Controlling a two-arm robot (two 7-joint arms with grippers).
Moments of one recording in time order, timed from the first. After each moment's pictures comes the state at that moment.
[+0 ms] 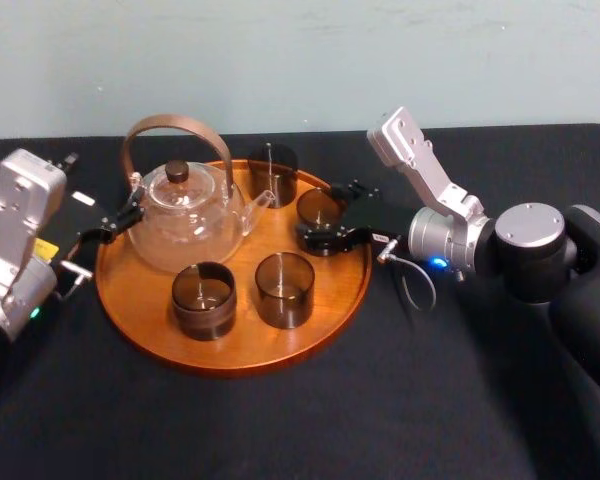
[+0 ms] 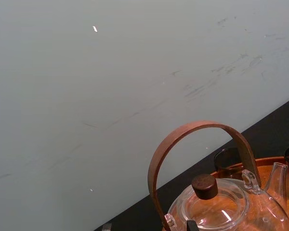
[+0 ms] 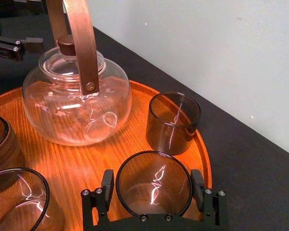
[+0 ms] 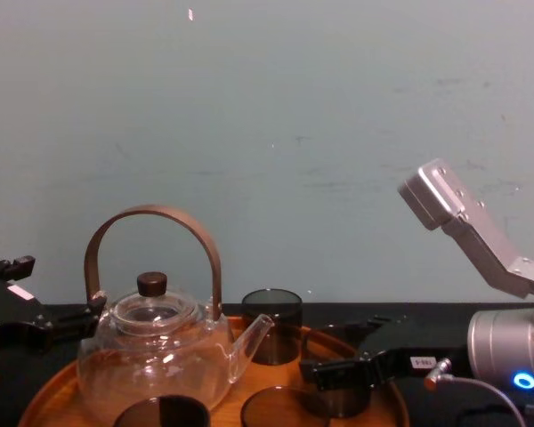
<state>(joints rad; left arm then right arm) -0.20 0.60 0.45 -1.41 -0.25 -0.12 0.03 0.59 0.26 -0.55 -0.95 0.20 0.06 0.58</state>
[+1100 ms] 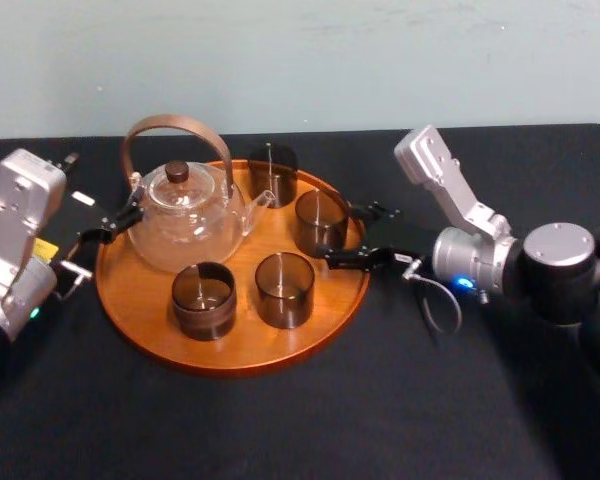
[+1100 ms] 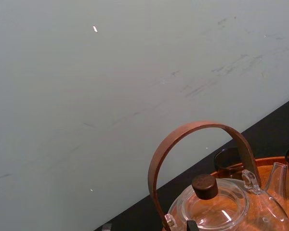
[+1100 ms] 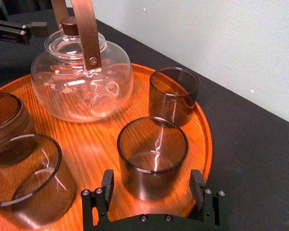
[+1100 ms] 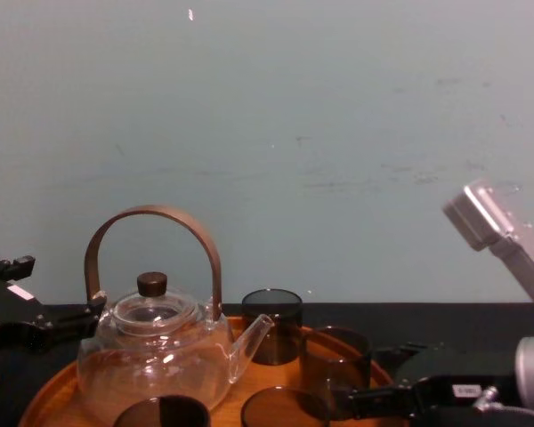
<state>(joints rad) -0.20 0.60 0.45 -1.41 -0.25 -0.12 0.03 0.51 0.33 -0.53 -1.04 0.25 0.11 0.60</state>
